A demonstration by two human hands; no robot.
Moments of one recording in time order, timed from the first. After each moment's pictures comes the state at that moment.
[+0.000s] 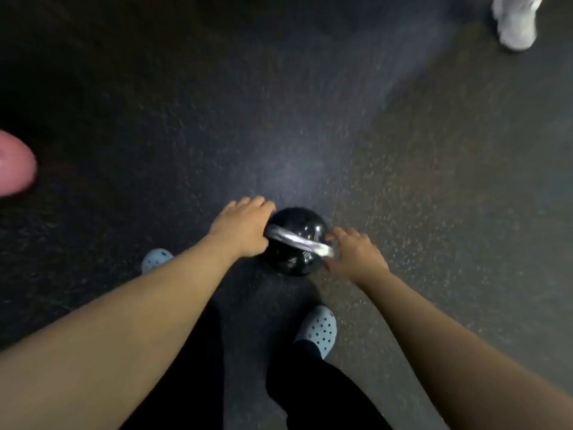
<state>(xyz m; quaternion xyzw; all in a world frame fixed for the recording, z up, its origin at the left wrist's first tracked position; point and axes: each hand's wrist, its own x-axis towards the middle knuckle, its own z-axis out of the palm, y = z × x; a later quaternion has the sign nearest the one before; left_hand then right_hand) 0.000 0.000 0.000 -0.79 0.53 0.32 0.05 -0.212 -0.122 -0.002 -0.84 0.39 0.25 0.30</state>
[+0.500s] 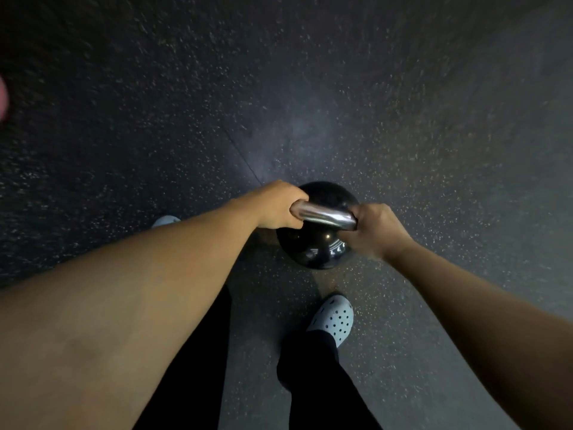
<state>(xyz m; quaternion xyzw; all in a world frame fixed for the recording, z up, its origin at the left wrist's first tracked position) 0.060 0.012 -0.079 -0.70 0.46 0.53 -0.14 -0.119 -0.117 -0.040 -0.84 0.34 0.27 0.32</state>
